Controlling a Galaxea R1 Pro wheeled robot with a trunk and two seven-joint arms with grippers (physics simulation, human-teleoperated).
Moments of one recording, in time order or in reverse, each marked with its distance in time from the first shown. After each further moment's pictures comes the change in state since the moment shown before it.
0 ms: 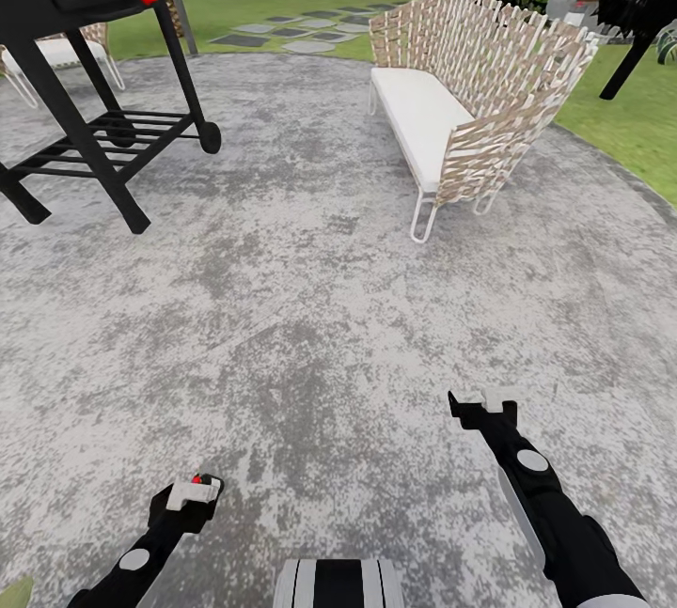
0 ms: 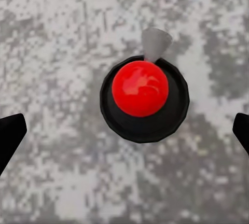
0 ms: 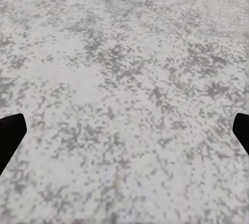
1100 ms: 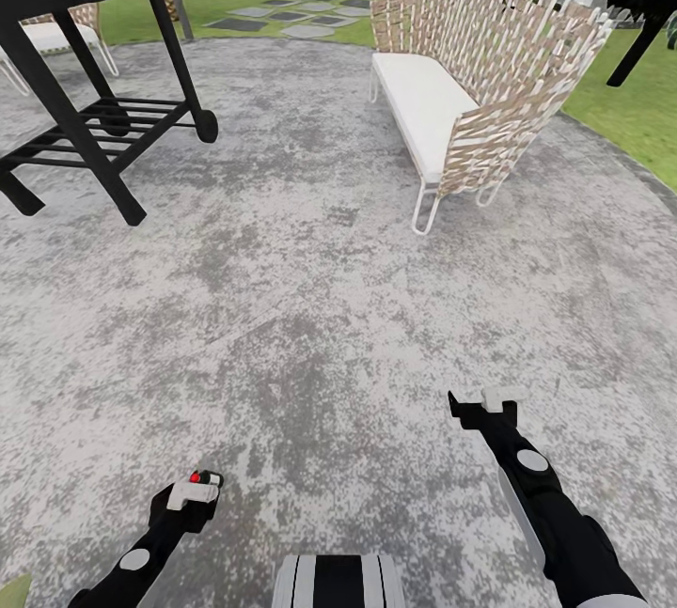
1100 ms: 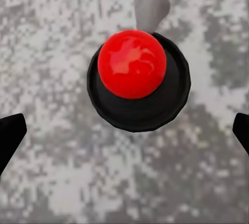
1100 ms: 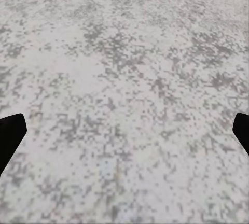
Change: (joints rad) left arm 0.000 -0.002 0.001 0.000 -0.001 -0.003 0.000; right arm 0.000 0.000 0.000 0.000 0.001 0.000 0.000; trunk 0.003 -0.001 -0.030
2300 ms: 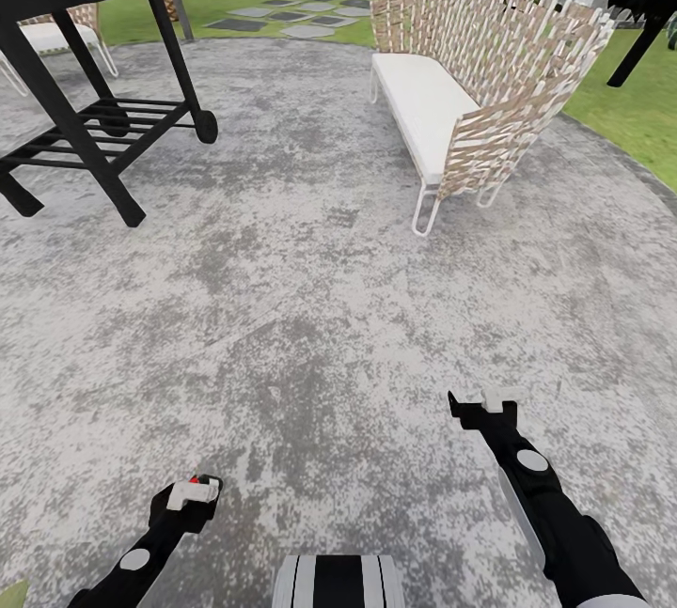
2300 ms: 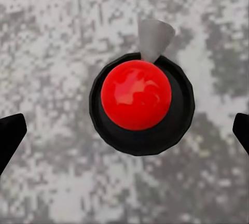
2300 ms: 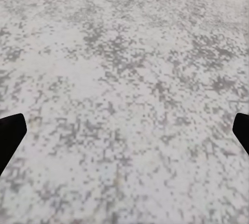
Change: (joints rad) left arm 0.000 0.000 0.000 0.000 -0.001 0.000 0.000; right arm 0.000 0.000 0.000 0.000 0.000 0.000 0.000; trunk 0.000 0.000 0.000
